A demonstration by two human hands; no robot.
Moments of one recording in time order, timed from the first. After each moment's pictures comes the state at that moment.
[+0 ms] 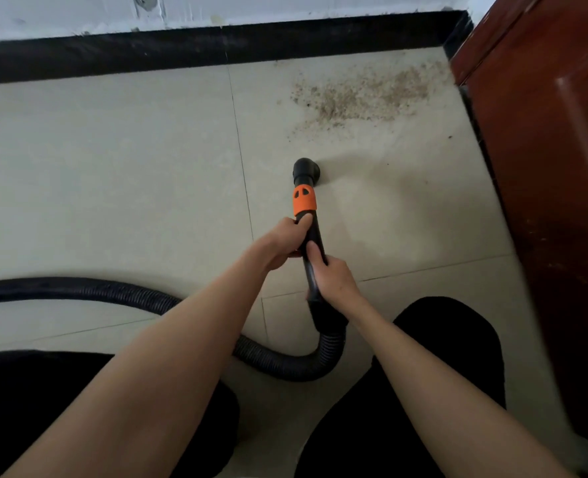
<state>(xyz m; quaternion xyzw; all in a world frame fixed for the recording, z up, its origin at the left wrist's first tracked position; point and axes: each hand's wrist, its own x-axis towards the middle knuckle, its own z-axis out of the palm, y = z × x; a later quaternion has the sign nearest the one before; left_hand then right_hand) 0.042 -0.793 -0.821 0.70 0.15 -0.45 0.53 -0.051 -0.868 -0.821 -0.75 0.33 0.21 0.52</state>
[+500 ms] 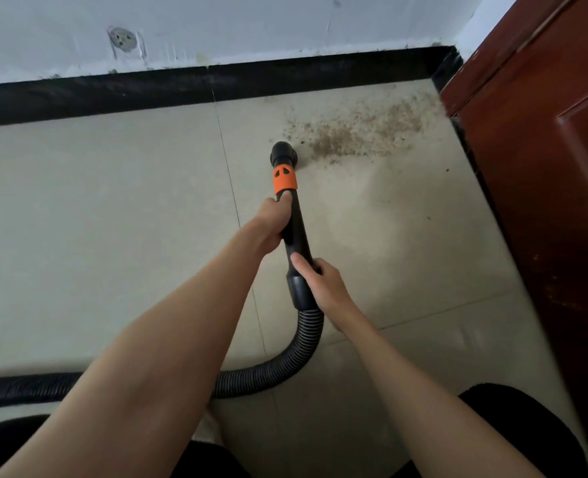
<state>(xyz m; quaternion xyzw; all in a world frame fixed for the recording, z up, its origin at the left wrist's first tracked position) 0.174 -0.807 -0.835 0.67 0.21 -0.38 0.60 0.037 -0.865 -0.847 -0.69 0.36 0.17 0.61</state>
